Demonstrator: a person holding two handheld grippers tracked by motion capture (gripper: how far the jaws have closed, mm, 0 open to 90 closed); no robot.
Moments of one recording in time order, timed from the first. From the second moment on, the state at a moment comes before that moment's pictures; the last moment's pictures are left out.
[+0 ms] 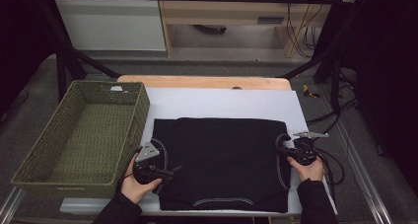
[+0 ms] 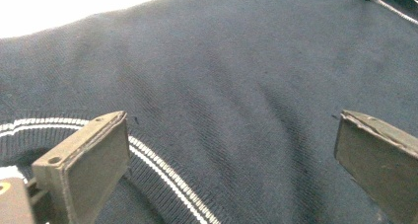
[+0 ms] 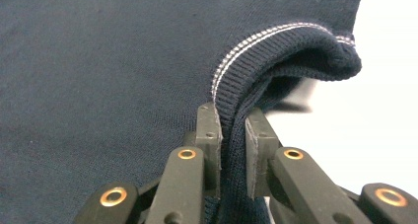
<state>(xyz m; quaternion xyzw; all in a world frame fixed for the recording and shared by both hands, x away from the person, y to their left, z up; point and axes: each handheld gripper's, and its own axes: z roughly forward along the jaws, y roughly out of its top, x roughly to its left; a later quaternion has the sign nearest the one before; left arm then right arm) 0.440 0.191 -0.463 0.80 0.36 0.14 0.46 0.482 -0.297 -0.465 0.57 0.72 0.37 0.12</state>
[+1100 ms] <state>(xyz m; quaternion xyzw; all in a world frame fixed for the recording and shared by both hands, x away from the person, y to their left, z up) 0.440 0.191 -0.462 0.80 0.36 0.14 0.46 0.489 -0.347 -0.460 0.62 0.69 0.32 0.19</state>
